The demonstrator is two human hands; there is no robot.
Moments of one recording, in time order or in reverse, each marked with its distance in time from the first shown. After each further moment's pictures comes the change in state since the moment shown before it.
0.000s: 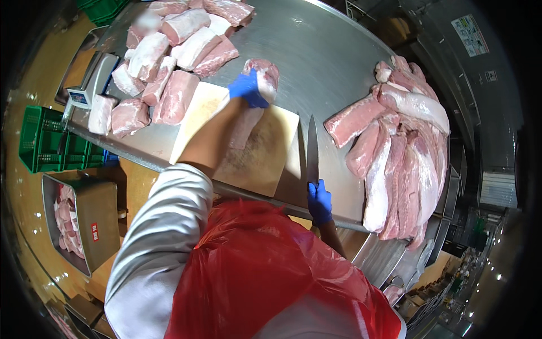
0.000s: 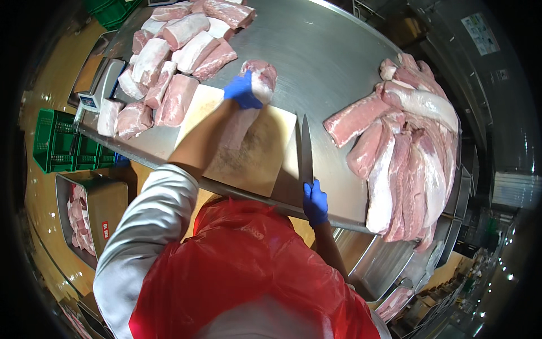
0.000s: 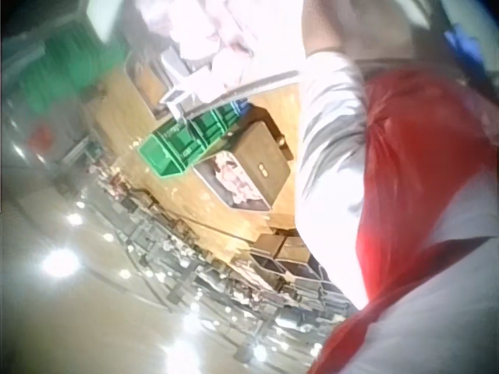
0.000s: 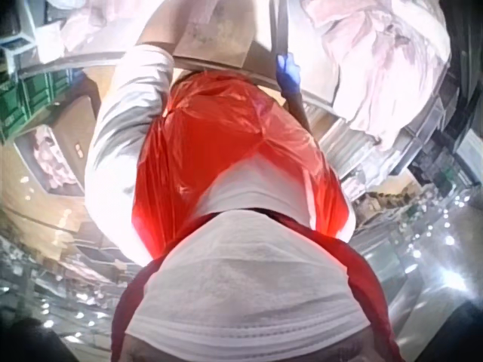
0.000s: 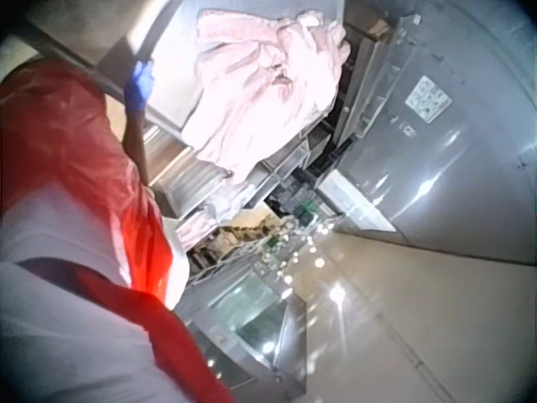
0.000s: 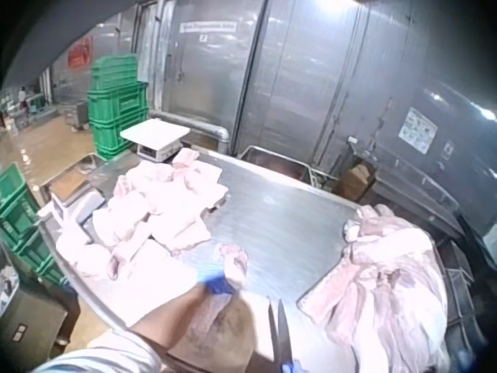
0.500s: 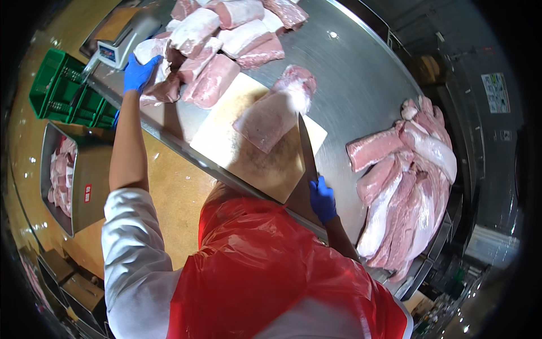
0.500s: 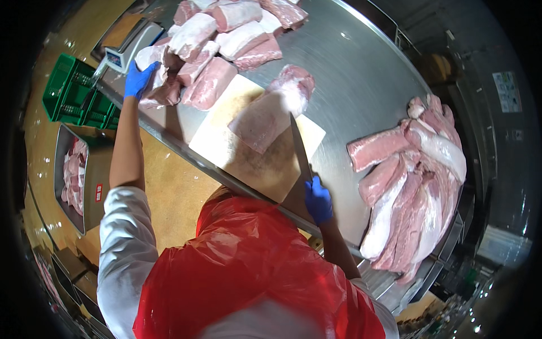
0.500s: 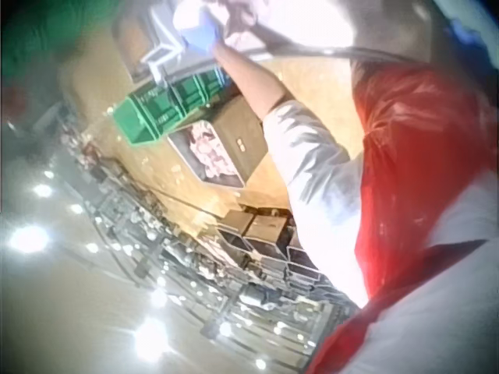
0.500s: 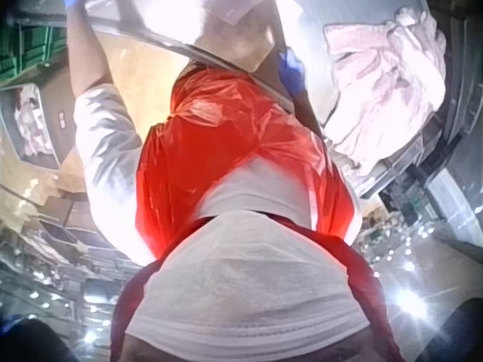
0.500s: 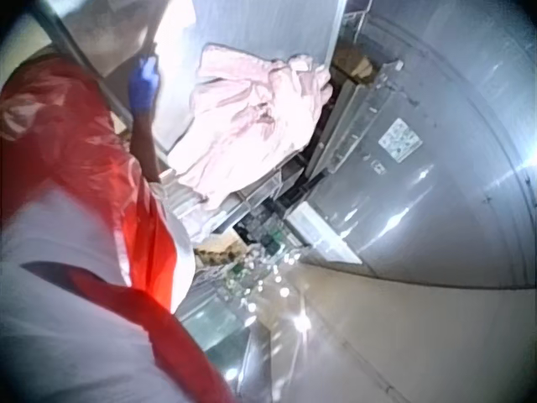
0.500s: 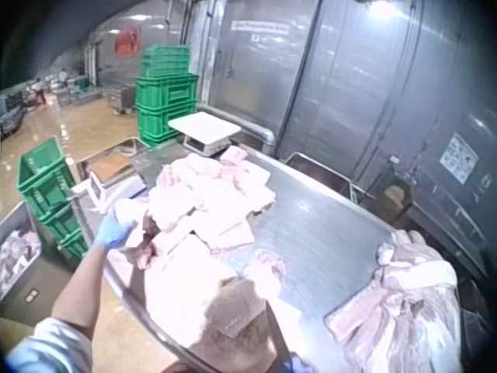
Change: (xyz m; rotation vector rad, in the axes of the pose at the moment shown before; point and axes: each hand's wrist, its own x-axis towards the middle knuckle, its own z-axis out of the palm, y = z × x) left_hand 0.055 -0.353 -0.246 -0.223 -0.137 -0.587; right_hand 0.078 -0.038 -0.006 0.200 -0.241 -0.120
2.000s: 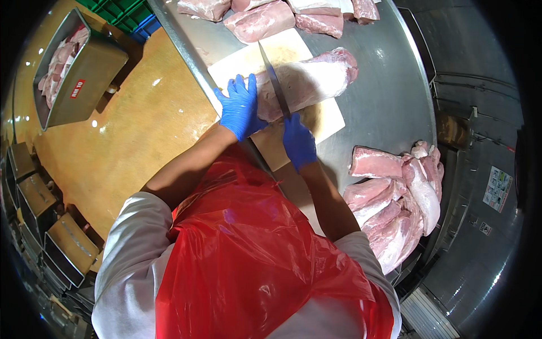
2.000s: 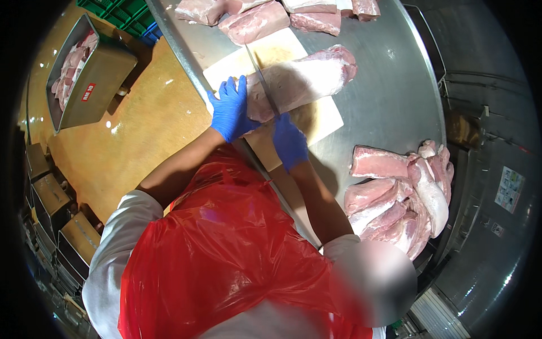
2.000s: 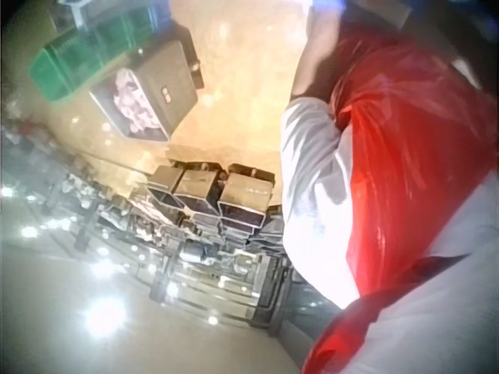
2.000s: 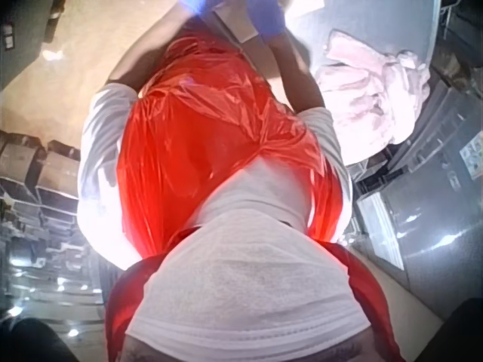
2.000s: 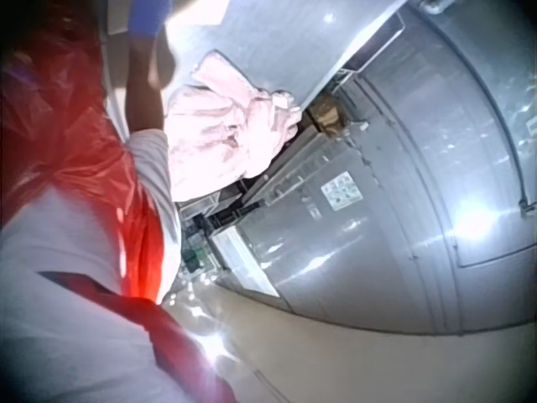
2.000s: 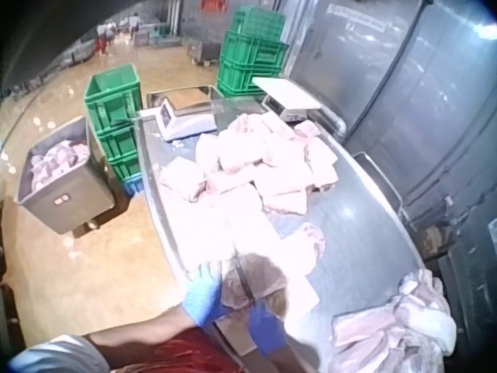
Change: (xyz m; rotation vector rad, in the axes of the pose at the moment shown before) left_hand -0.353 0.096 0.131 0.422 -0.241 0.082; right_hand 0.087 -0.090 0.035 -0.082 -0.383 -0.291
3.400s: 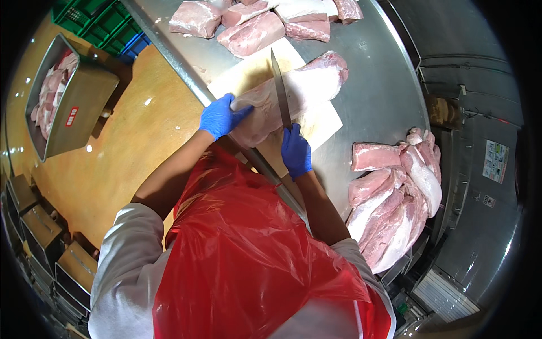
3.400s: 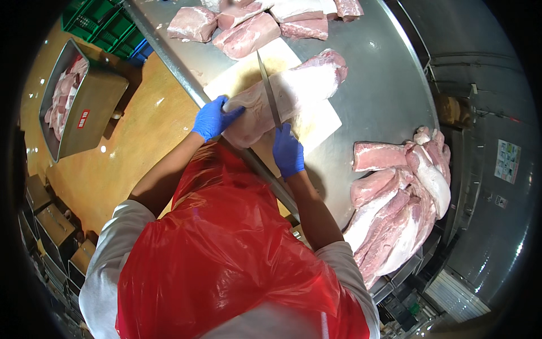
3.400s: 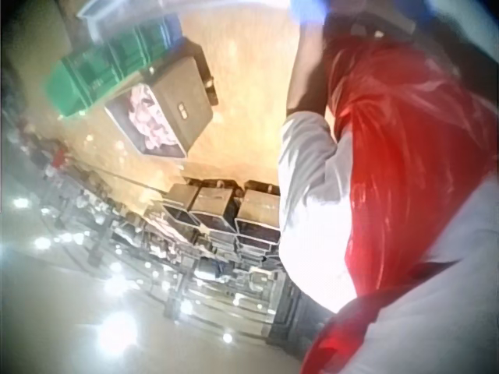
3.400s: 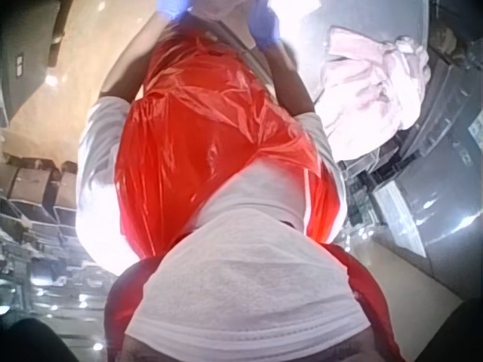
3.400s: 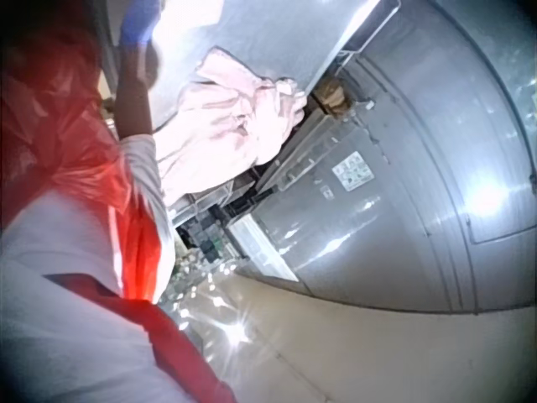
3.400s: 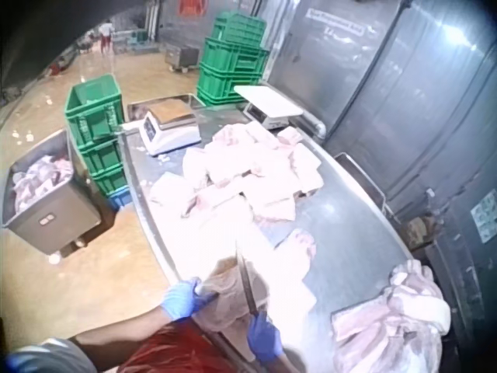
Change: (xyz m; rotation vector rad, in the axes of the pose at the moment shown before) left_hand 0.033 -0.086 -0.004 -0.479 -0.140 -0.045; right_hand -0.007 -0.033 0.018 0.037 0.137 0.172
